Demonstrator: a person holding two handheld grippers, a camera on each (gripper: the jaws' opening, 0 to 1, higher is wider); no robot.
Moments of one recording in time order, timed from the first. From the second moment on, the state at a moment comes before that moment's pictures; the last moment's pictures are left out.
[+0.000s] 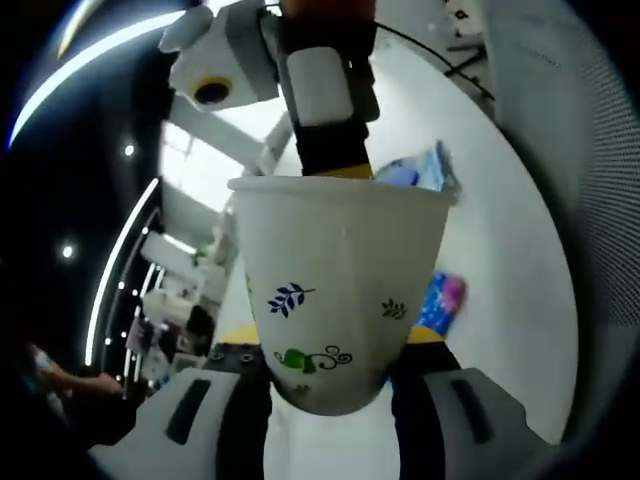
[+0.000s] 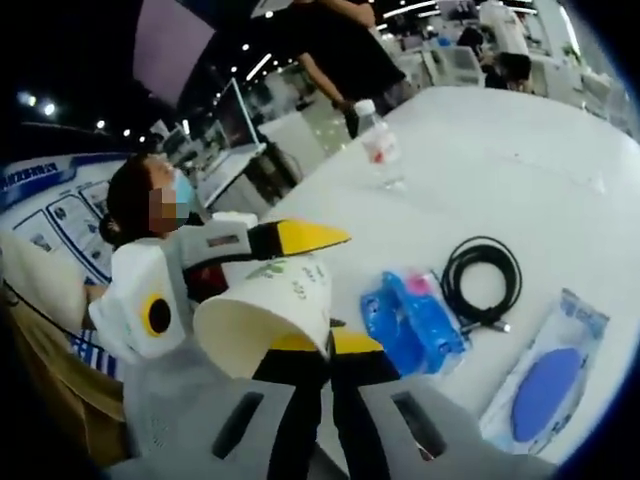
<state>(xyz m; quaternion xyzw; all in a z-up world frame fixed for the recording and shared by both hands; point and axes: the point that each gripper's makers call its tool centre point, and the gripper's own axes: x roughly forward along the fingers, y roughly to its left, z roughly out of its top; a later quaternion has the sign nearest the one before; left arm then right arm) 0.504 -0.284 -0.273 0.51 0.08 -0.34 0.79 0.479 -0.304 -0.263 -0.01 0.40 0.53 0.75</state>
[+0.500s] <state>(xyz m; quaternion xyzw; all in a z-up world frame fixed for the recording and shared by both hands) 0.504 -0.284 -0.263 0.42 0.08 -0.33 0.84 0.489 -0.292 -0.232 0.07 0.34 0.54 0.77</state>
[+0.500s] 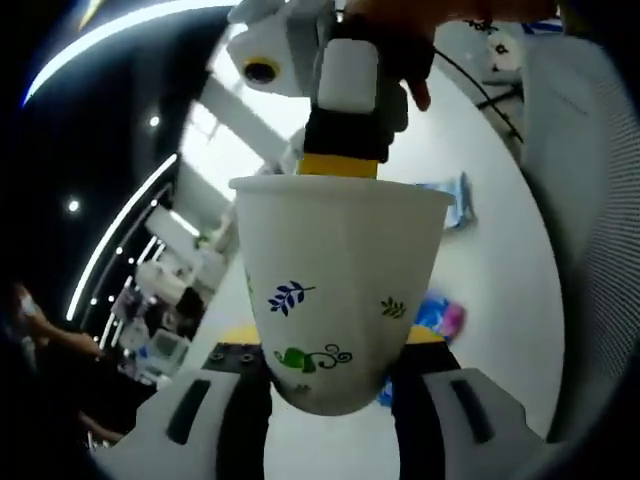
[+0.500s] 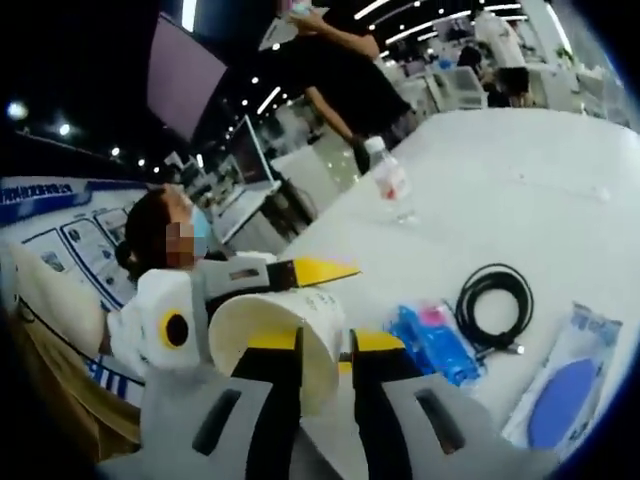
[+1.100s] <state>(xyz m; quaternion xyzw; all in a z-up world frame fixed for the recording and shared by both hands) 0.505 -0.283 -0.261 0.34 0.10 -0.33 0.88 0.498 -0.290 -0.210 0.11 0.30 0.54 0.78</state>
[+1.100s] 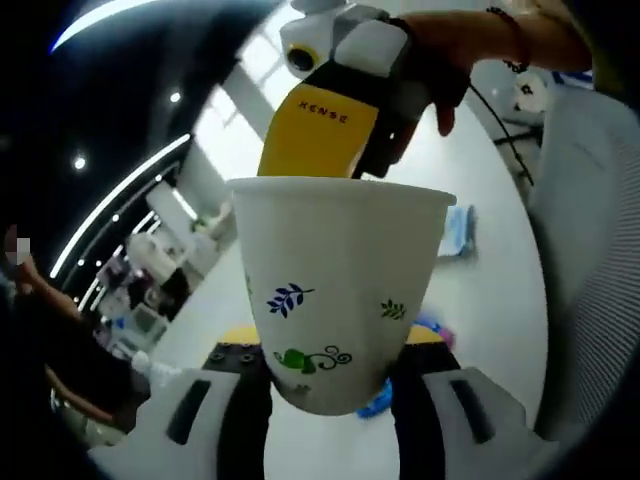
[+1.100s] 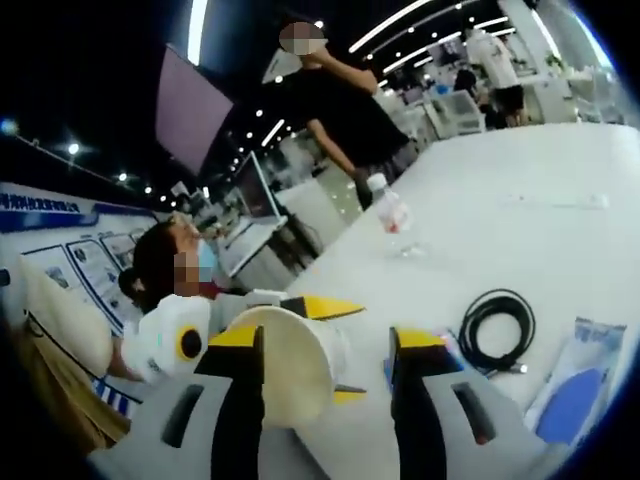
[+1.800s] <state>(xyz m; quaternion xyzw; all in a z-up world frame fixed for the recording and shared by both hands) 0.522 -0.269 -0.239 0.13 0.12 -0.31 0.93 0.508 -0.298 -0.179 0.14 0.23 0.54 0.80</state>
